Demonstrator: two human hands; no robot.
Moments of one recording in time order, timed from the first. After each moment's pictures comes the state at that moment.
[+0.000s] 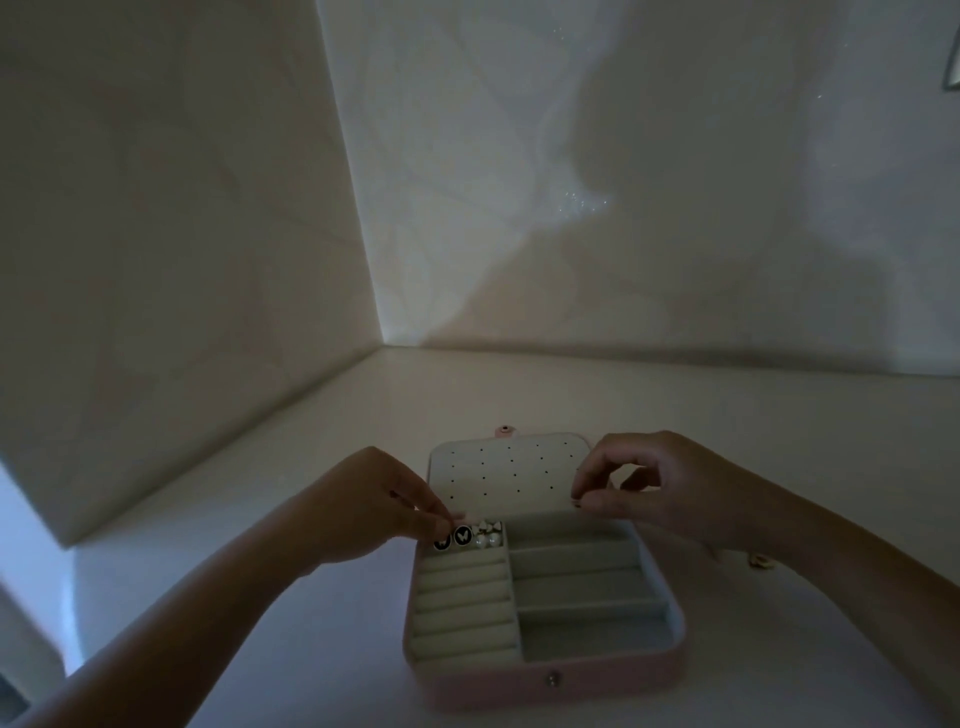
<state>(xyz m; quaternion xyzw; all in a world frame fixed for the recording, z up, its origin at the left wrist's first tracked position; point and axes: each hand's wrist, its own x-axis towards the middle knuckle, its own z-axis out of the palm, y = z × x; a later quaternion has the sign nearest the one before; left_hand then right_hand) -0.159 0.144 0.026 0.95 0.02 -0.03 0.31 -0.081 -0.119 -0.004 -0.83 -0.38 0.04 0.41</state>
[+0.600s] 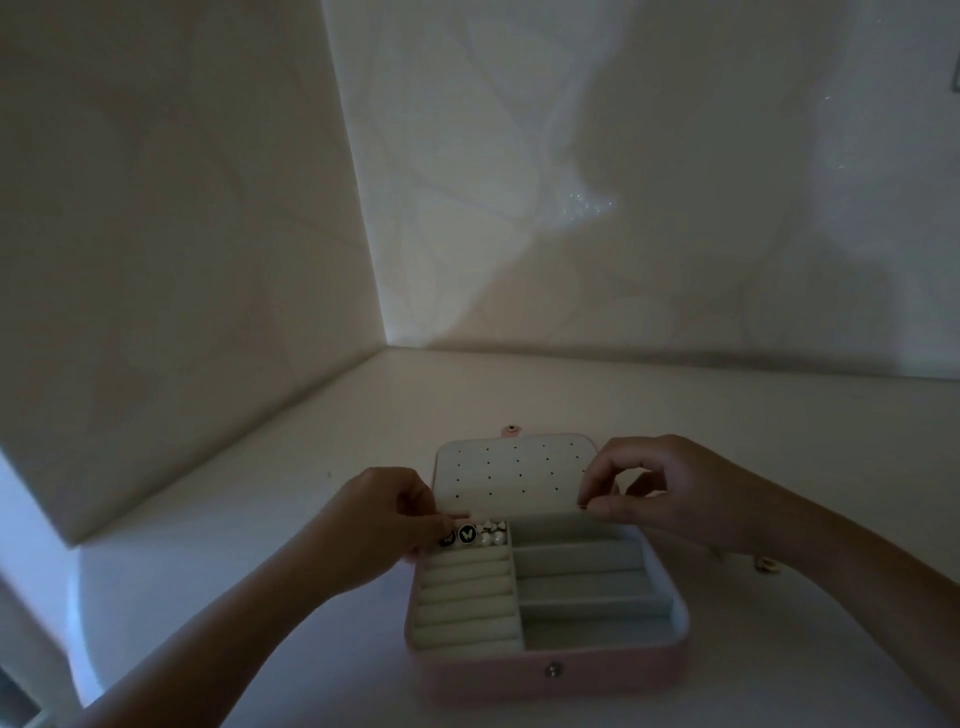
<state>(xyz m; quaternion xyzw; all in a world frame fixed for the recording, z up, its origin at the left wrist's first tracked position) -0.153 0.148 -0.002 0.94 0.06 0.02 0.34 -0.075 -0.121 -0.008 -0.83 -0.39 0.05 0.40</state>
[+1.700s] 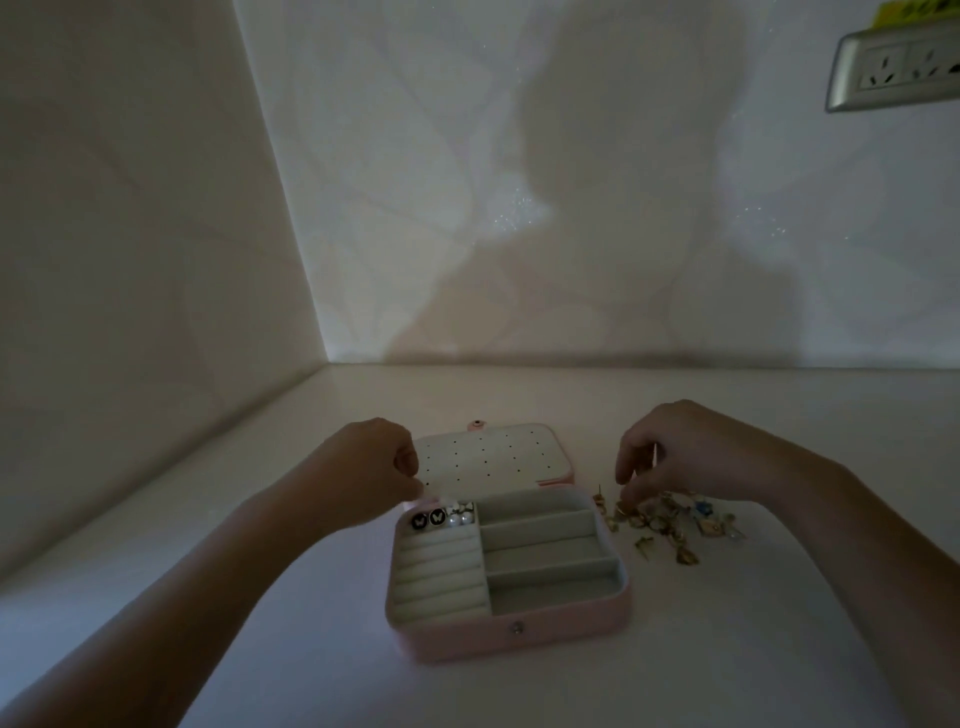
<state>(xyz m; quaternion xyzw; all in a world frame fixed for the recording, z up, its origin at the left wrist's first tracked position) -0.107 0.113 0.037 0.99 -0.03 0.05 0.11 -0.057 -0.173 0.020 -0.96 -0.23 0.02 0.18</state>
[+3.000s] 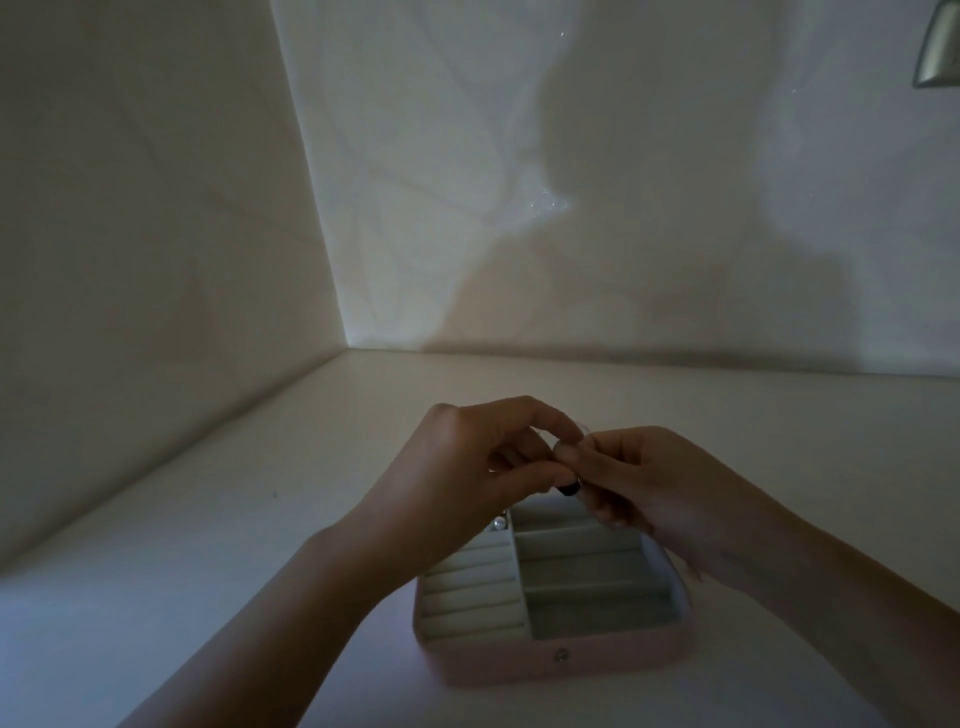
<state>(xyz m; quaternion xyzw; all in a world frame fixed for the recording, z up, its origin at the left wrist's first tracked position) -0.130 0.075 0.033 0.87 -0.26 0.16 0.39 -0.094 -0.101 0.008 -0.73 -0.22 0.12 0.64</state>
